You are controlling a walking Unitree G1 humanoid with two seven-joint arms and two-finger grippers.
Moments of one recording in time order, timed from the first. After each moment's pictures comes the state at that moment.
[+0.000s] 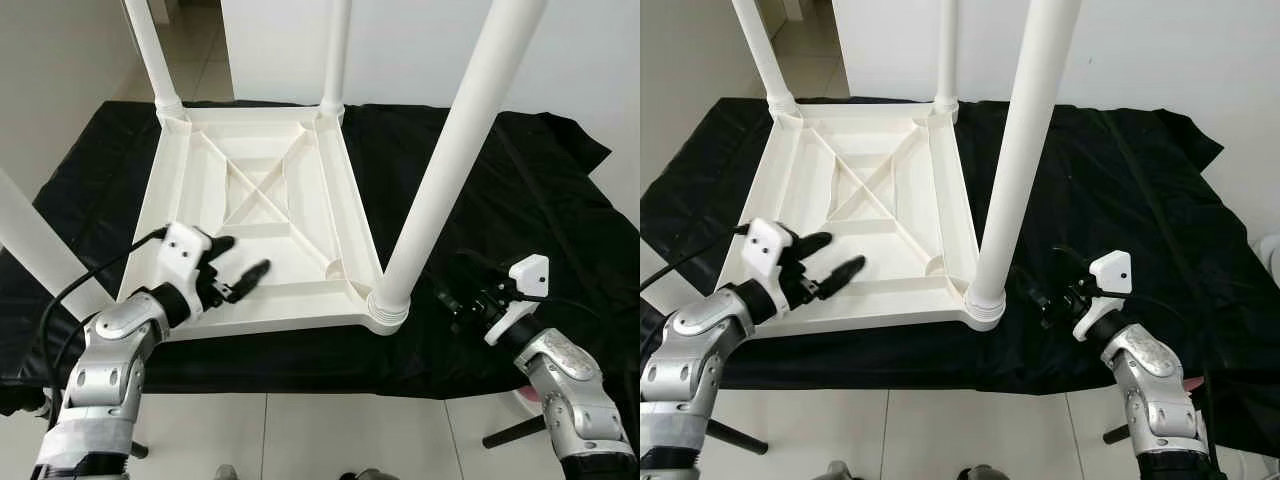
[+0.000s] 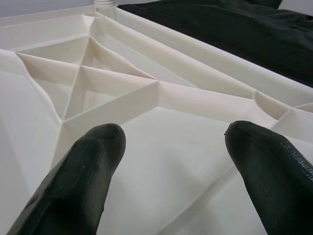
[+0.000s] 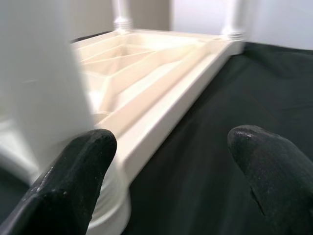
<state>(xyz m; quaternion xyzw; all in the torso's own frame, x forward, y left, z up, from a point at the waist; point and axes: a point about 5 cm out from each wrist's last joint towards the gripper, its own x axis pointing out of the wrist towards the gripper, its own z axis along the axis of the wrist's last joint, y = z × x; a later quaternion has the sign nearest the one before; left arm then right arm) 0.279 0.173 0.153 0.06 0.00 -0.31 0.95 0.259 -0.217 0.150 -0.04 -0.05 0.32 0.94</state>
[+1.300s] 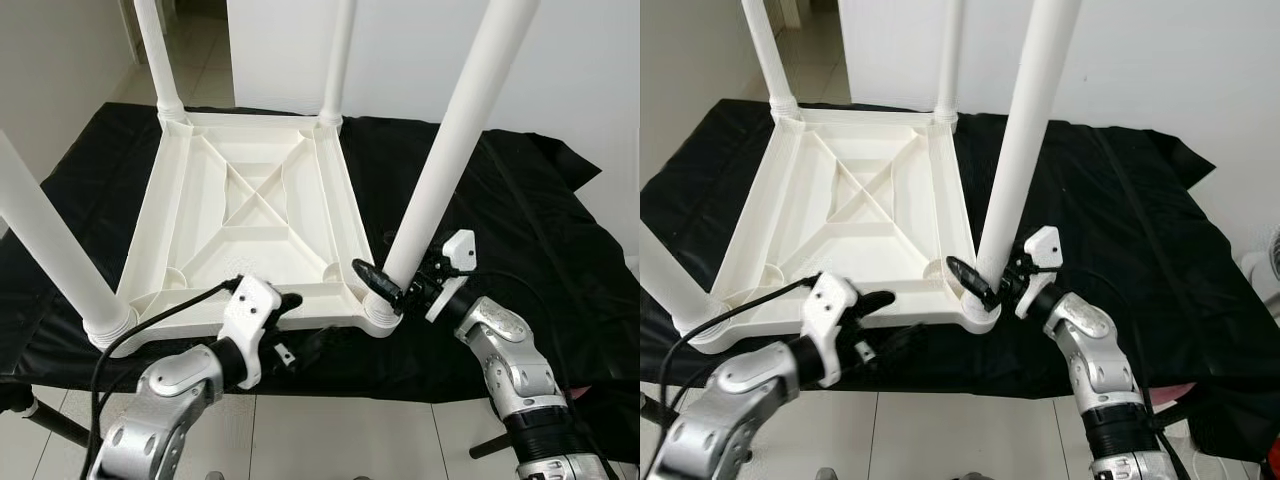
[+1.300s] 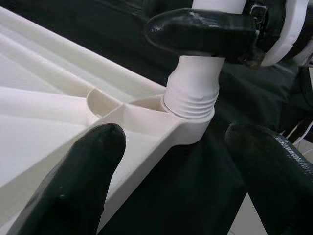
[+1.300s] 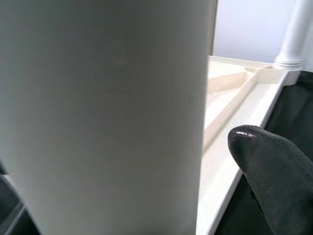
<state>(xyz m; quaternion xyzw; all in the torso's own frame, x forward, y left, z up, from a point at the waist) 0.227 0.092 0.150 0.02 0.04 -0.44 0.90 0.300 -0.157 0.154 -0.01 -0.08 0.36 0.93</state>
